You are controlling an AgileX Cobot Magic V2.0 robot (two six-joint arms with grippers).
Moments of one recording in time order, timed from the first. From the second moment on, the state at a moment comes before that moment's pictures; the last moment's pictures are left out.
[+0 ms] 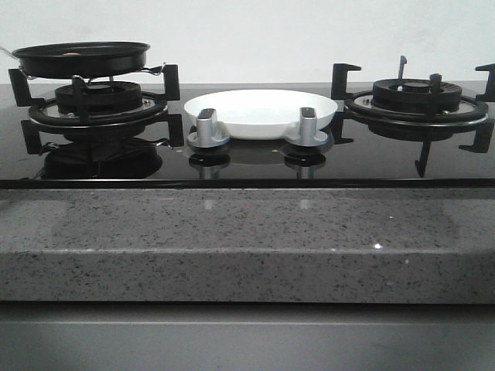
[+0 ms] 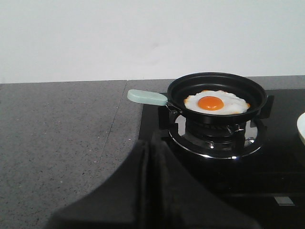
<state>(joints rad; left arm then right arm) -0.01 0.52 -0.48 0.03 0.17 0.01 0.07 0.49 -0.57 -0.03 0.36 0.02</state>
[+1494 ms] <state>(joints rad) -0.01 0.52 -0.48 0.03 0.16 0.01 0.15 1.22 -1.00 0.09 0.50 0.02</state>
